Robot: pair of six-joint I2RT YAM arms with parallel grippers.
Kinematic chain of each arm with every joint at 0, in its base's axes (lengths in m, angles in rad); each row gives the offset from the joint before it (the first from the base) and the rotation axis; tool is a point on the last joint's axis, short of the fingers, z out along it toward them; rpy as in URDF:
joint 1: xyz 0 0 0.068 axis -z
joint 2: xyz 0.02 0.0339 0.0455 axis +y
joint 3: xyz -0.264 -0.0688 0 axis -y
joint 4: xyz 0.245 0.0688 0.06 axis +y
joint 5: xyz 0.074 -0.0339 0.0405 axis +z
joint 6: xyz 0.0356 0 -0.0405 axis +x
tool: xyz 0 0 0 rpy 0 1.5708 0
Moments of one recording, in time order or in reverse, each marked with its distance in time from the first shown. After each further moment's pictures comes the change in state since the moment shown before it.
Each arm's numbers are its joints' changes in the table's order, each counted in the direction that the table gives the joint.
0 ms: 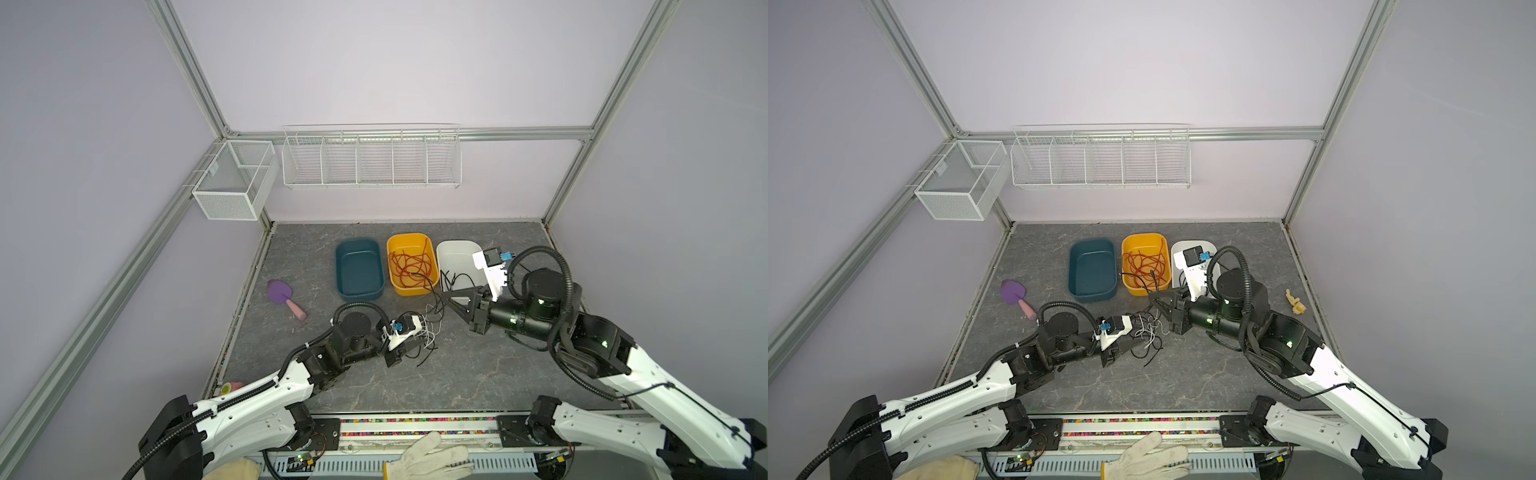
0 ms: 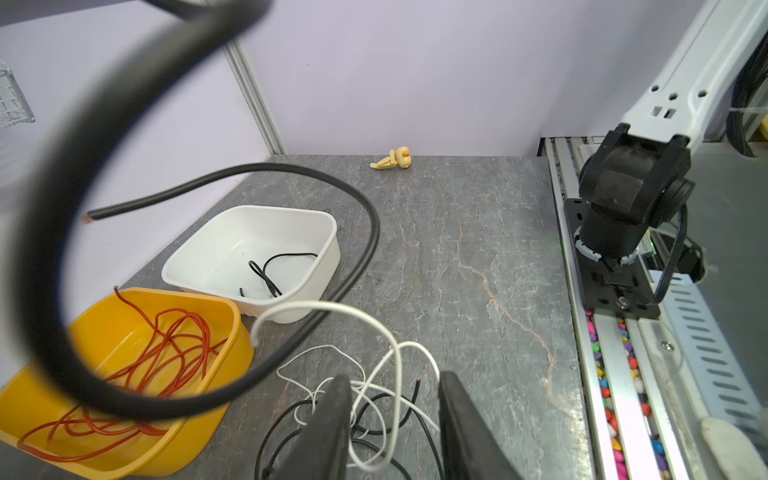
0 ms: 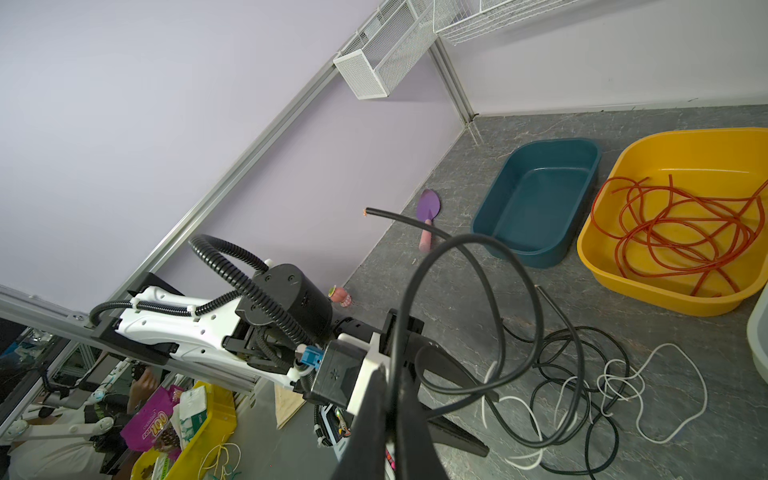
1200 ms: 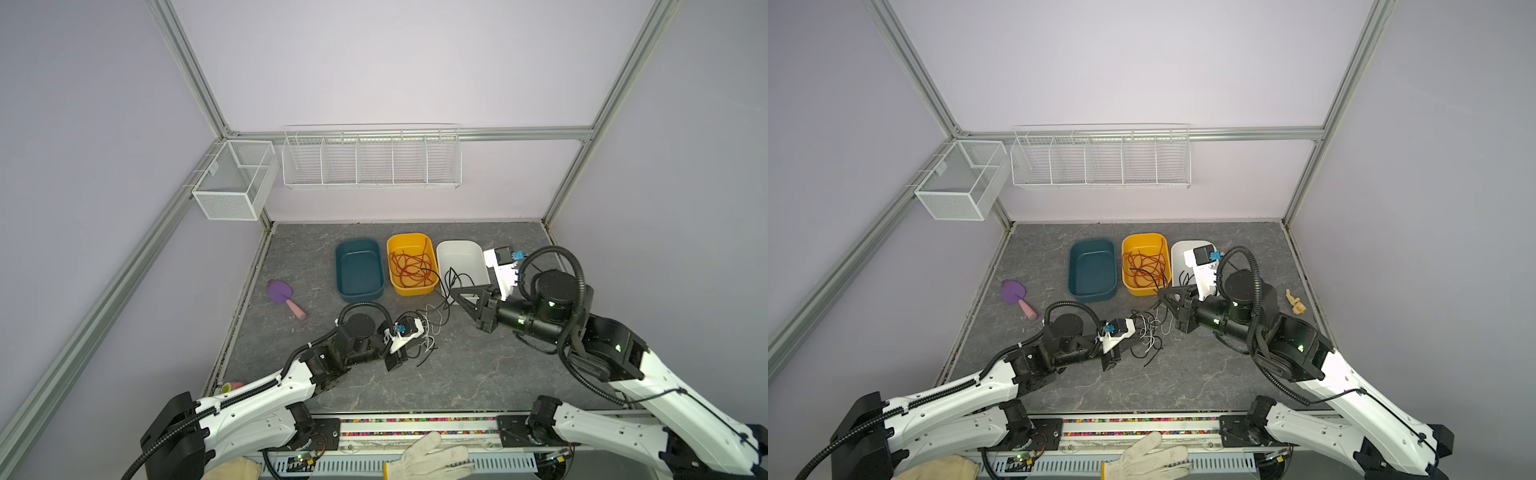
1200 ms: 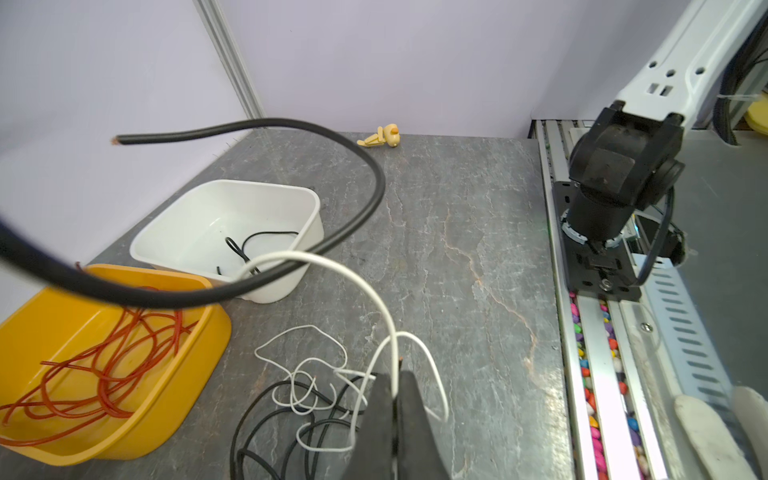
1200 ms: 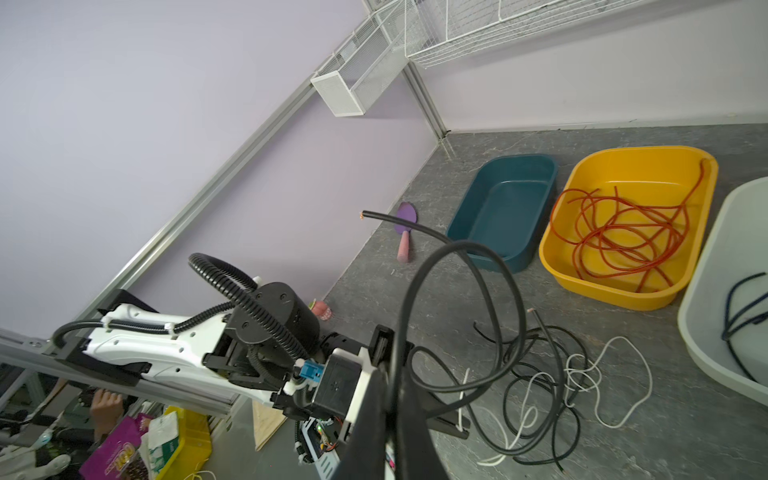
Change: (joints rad) left arm 0.027 0.013 -0.002 0.062 -0.004 -0.020; right arm 0.000 -0.028 0.026 0.072 -0.115 -0.021
